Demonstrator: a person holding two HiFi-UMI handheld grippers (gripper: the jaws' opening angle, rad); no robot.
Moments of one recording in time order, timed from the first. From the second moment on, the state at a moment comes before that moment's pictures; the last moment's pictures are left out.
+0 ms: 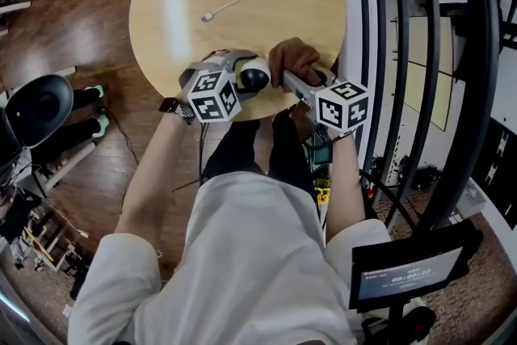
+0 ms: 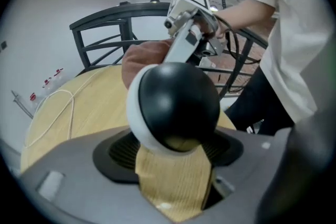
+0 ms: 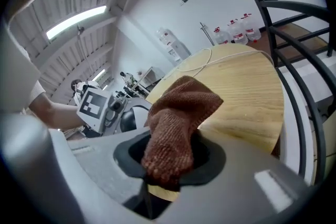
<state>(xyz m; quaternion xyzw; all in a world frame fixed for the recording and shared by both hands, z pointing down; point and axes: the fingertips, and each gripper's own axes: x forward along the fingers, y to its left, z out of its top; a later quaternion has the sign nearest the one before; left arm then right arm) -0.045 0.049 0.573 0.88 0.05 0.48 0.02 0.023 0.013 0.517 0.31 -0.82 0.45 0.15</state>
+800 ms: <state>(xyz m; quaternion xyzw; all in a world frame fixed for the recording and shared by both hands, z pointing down) -0.036 0.029 0.569 0.84 -0.33 0.38 0.21 -0.025 0.015 0.440 0.23 -0.88 0.39 0.11</state>
